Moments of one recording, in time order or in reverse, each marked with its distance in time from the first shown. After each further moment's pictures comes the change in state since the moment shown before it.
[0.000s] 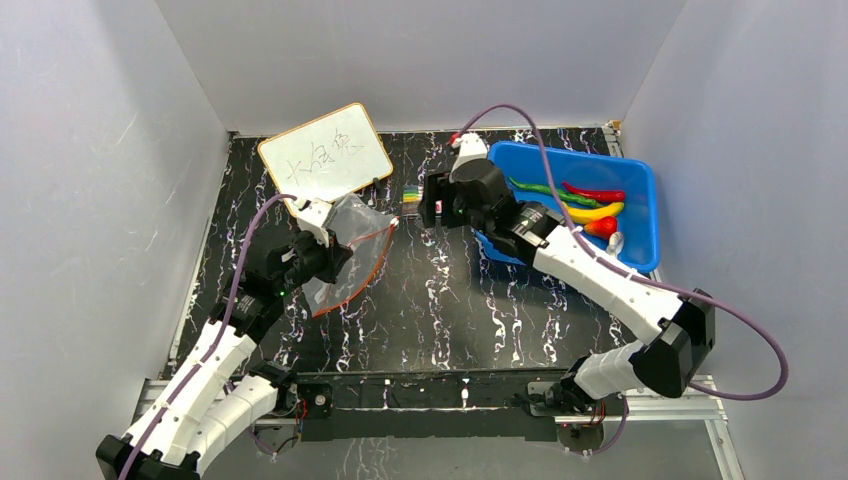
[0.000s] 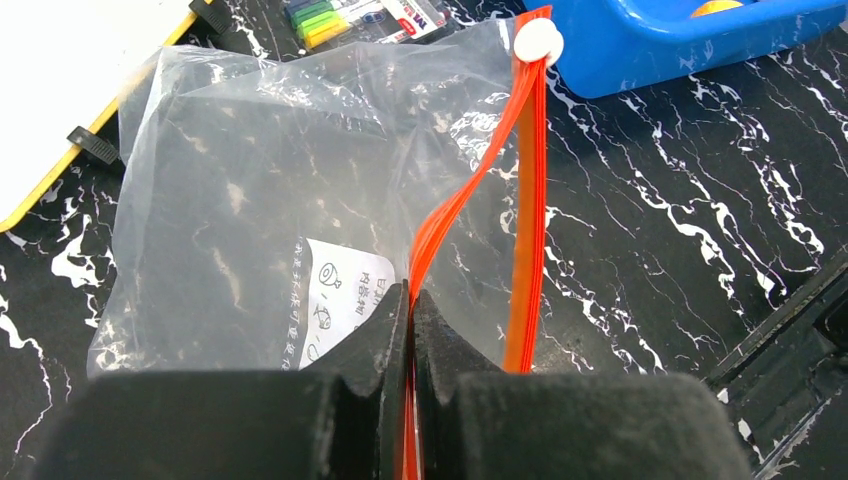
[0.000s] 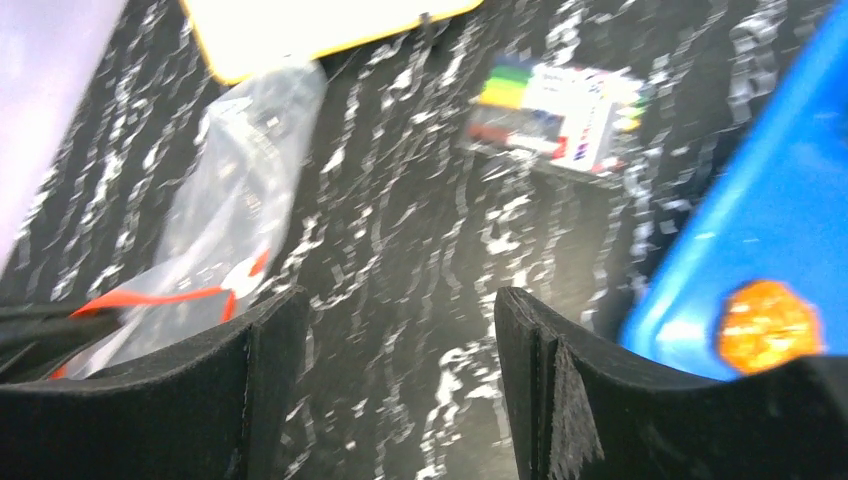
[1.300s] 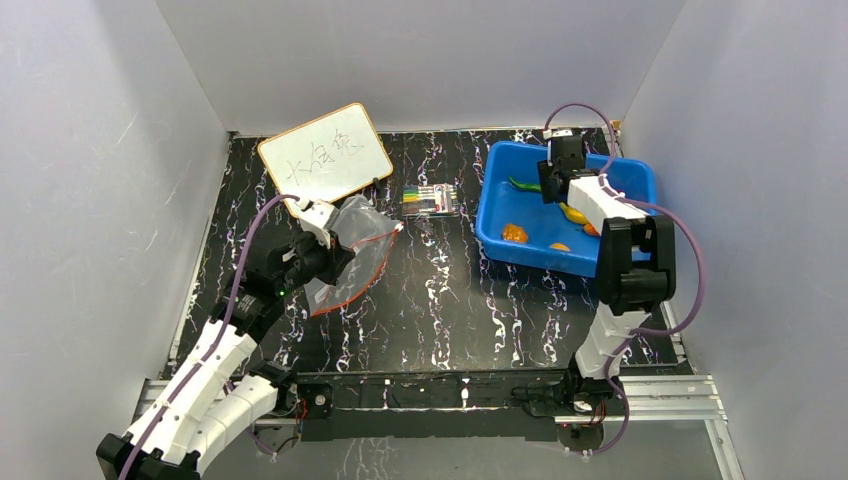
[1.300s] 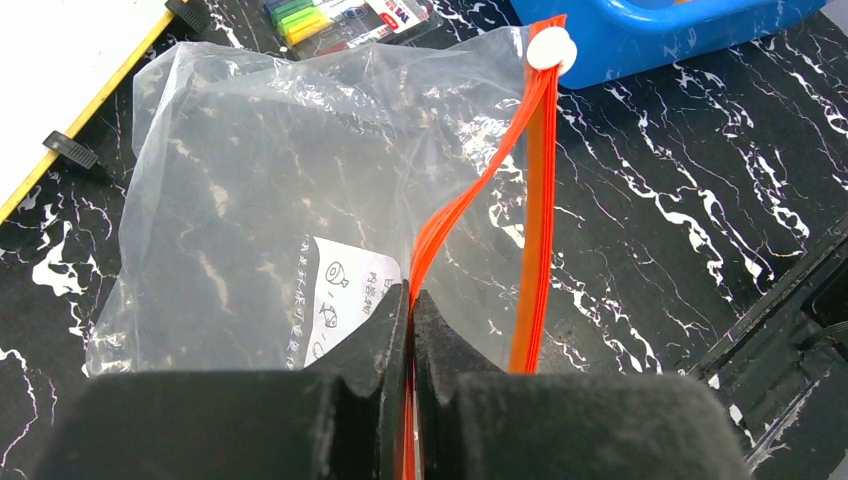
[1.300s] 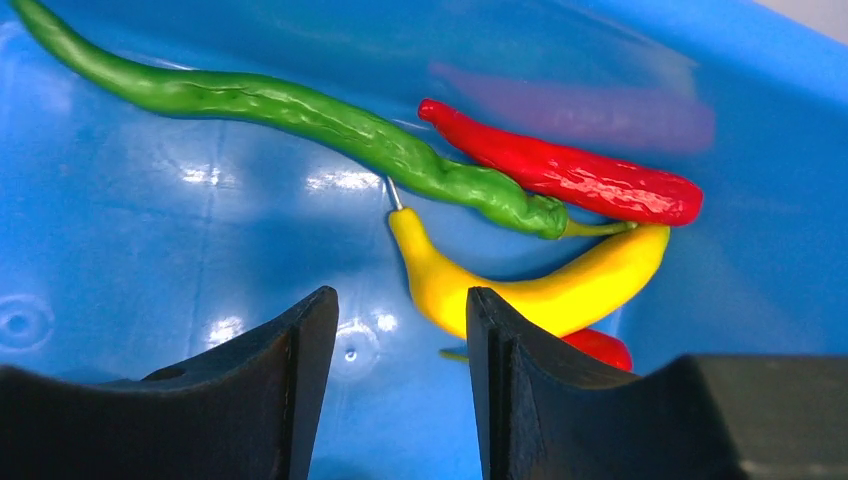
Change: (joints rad) left arm 0.000 0.002 -0.002 0.002 0.042 0.011; right arm -0.746 0.412 -0.014 0.120 0.074 -0.595
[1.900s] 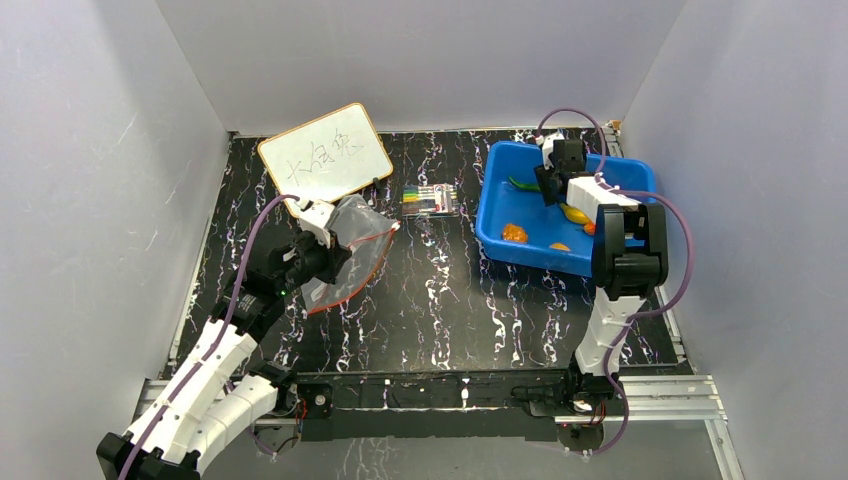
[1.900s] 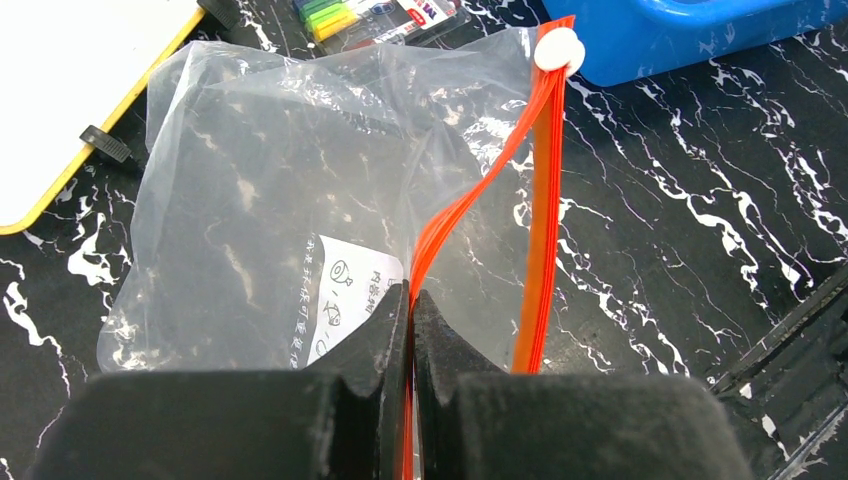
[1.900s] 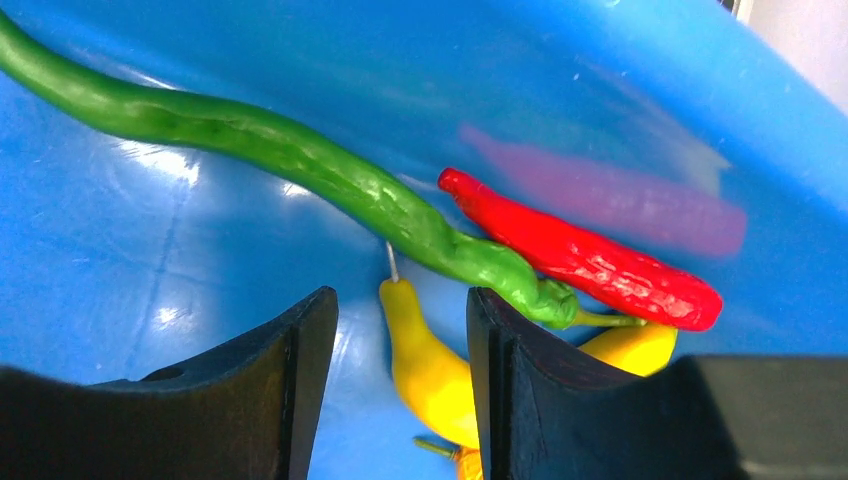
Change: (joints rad) left arm 0.000 0.006 0.000 -0.006 -0.044 0.023; right arm -0.046 0.144 0.033 0.103 -0.085 -0.184
